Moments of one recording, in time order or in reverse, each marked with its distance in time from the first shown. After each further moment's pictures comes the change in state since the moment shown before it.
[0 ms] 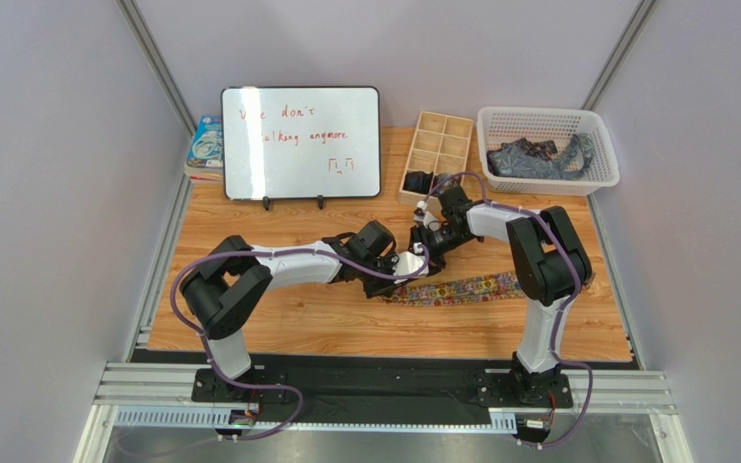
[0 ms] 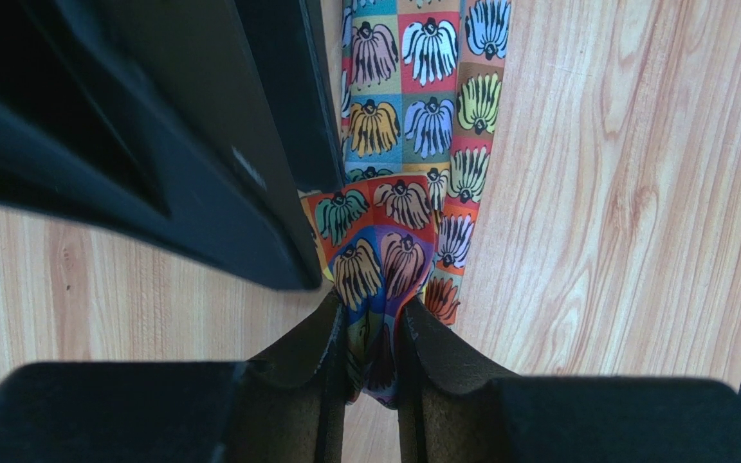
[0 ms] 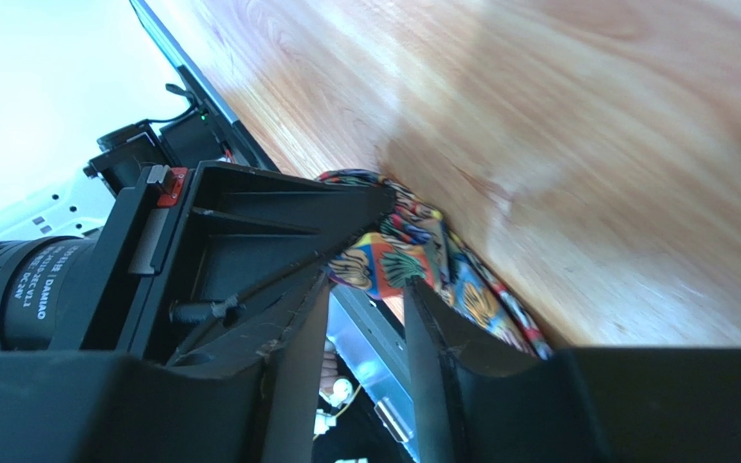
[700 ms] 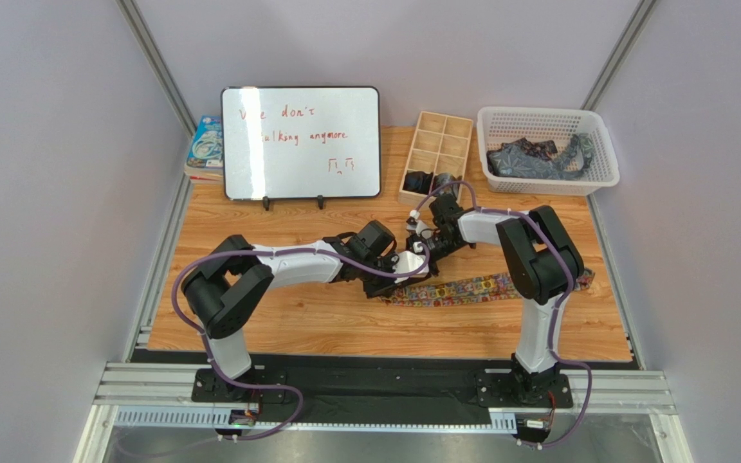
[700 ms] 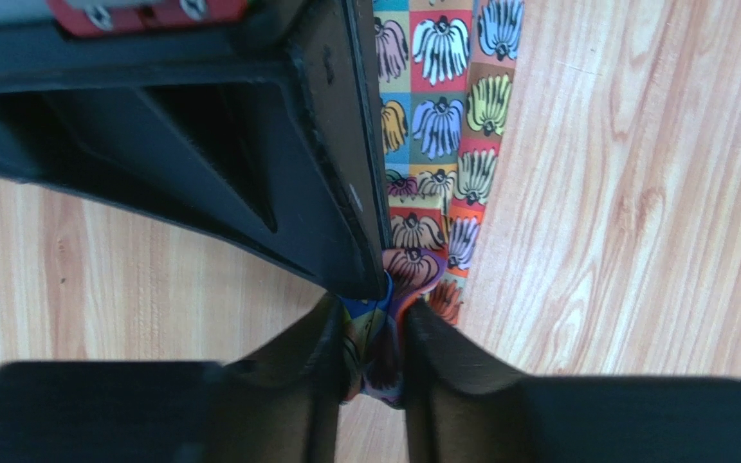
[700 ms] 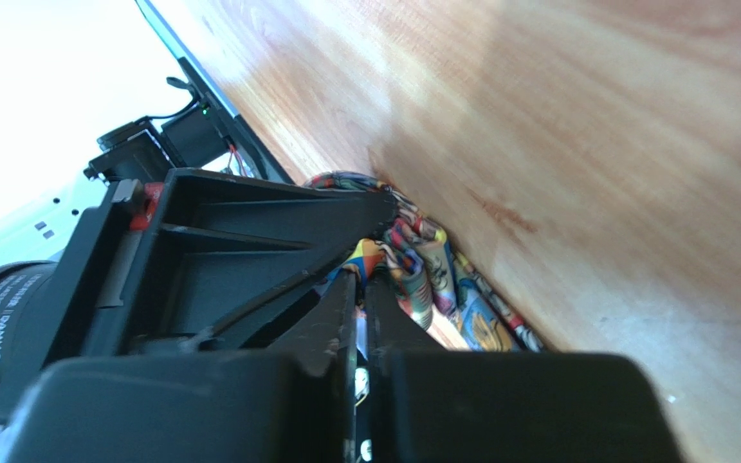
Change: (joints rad) left arm 0.000 0.010 0.007 -0.008 -0.011 -0.017; right arm 0.066 0.029 -0.039 0.080 -0.017 0.082
